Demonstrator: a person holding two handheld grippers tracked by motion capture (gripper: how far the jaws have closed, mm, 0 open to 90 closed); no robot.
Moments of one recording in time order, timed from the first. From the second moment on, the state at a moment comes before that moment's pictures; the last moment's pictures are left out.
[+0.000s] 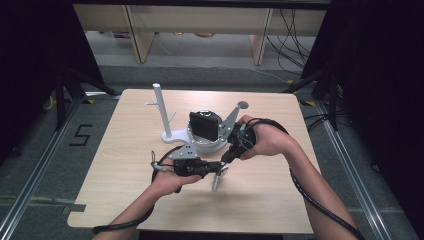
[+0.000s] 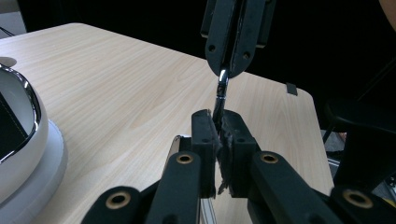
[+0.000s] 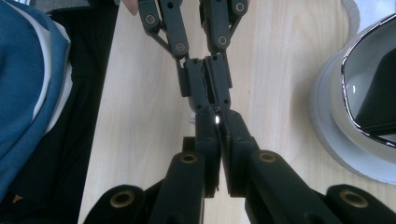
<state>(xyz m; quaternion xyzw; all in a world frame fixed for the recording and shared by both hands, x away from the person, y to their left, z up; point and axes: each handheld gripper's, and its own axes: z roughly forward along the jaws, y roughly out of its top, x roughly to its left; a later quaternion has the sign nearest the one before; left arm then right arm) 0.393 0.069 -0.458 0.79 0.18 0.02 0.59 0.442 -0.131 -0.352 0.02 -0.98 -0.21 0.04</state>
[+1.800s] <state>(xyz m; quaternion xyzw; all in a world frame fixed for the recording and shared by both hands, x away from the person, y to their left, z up) 0.411 0.219 -0.419 0.62 0.49 0.36 0.50 0.407 -0.246 -0.452 -0.38 -0.79 -0.47 -0.10</state>
